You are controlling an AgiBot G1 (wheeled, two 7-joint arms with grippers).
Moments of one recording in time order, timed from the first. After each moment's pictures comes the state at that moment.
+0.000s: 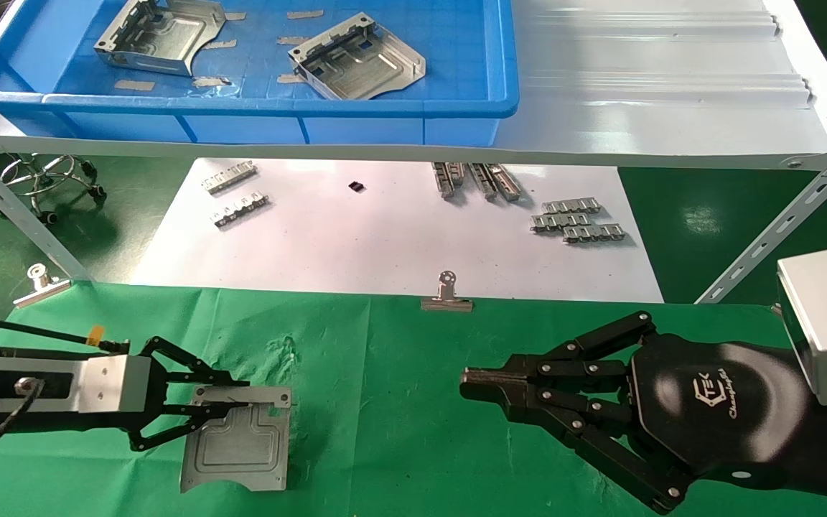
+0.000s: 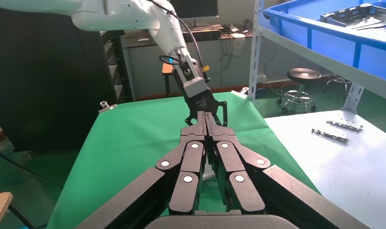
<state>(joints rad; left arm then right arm) -1.56 0.76 0.91 -0.48 1.07 1.48 0.68 1.09 -0.58 -0.36 1.27 -0.68 -1.47 0.15</state>
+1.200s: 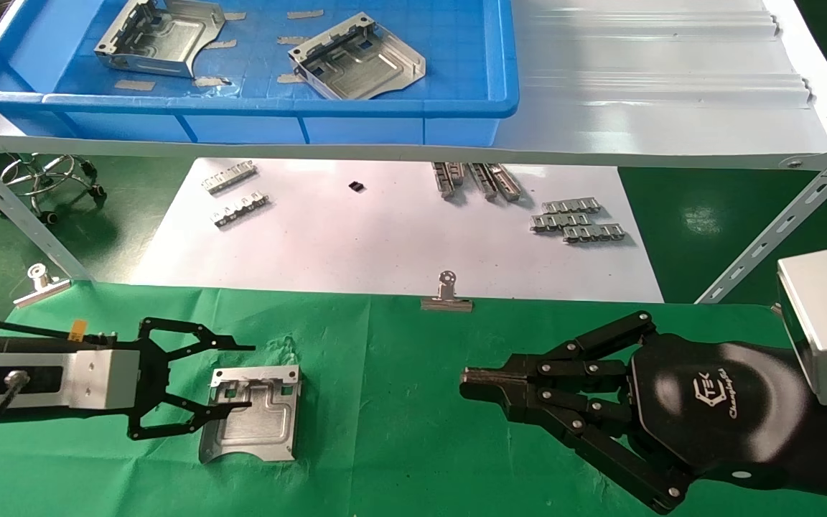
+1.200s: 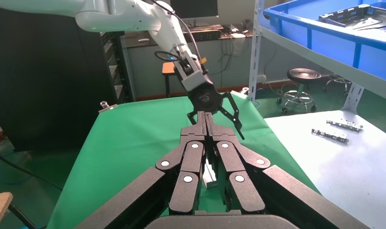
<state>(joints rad) -1.56 0.80 0.87 -0.35 1.01 1.56 0.85 1.09 -0.58 -0.36 1.27 -0.68 -1.47 0.15</state>
